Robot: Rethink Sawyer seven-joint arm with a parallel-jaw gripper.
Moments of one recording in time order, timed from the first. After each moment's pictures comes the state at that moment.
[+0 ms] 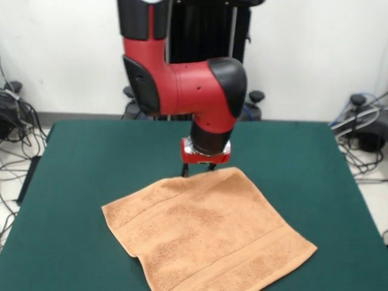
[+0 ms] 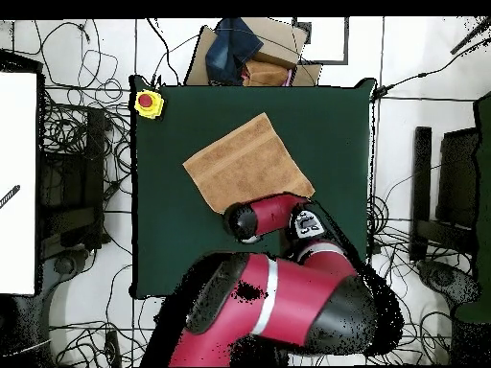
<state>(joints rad) -0.31 -0.19 0.12 1.47 -0.59 0.46 1.88</state>
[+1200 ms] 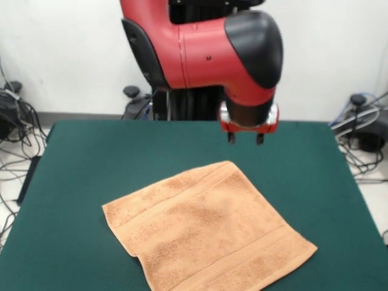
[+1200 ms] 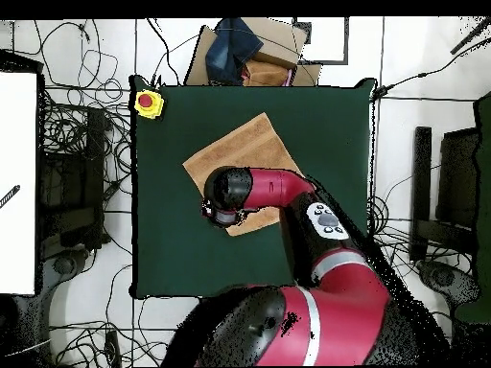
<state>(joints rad) -0.37 -0.38 0.30 1.56 -0.28 0.82 1.88</state>
